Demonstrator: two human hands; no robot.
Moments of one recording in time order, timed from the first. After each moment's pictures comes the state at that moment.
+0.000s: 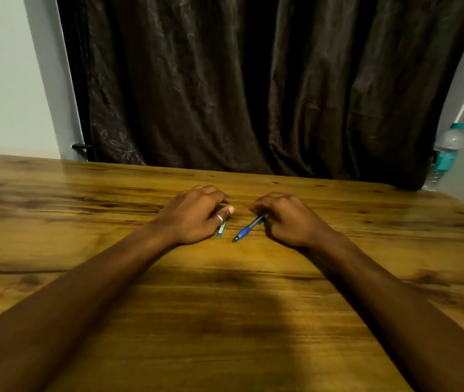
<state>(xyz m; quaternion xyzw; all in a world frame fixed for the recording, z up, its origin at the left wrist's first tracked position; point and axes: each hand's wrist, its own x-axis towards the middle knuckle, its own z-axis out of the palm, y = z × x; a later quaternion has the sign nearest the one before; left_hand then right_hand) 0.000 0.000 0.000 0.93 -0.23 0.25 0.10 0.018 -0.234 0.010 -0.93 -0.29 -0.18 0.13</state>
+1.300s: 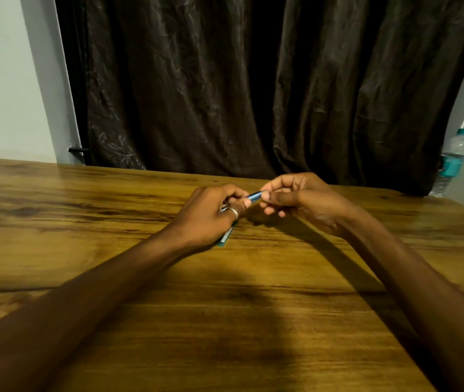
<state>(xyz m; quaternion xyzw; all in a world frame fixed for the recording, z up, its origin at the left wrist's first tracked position) -0.010 -0.009 0.008 0.86 -0.22 0.22 0.41 0.021 -0.228 0.054 -0.77 -0.23 0.06 0.59</state>
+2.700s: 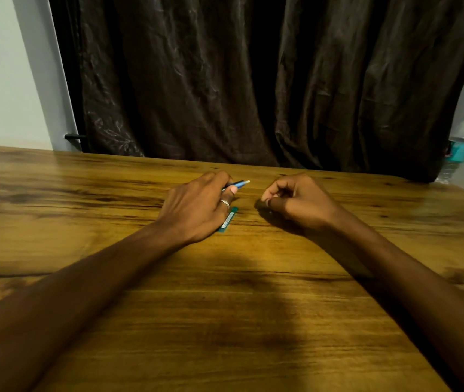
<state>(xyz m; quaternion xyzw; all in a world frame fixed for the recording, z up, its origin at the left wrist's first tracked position) 0.002 0.003 -0.009 0.93 -0.16 0.31 0.14 0.022 -0.219 0.009 -0.85 -0.17 -0.06 0.49</state>
